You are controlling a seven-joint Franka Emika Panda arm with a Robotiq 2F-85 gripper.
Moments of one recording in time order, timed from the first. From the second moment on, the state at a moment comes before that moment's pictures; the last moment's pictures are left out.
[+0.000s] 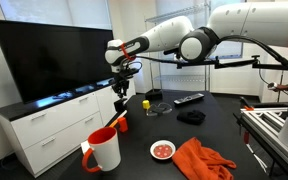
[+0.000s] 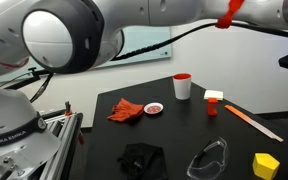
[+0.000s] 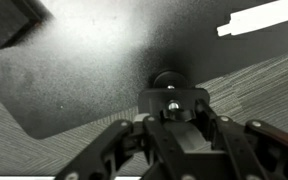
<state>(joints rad) -0.44 1.32 -0.07 -0.45 0.00 1.86 -0.01</state>
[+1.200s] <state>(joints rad) -0.37 1.32 -0.19 -0.46 0.01 1.87 0.84</state>
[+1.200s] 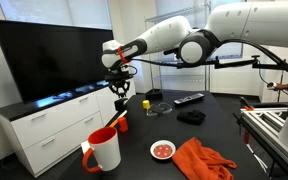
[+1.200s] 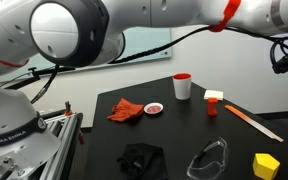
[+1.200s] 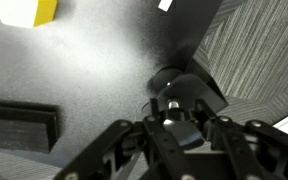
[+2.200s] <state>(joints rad) -0.36 1.33 -0.22 -0.46 -0.01 1.87 1.14</state>
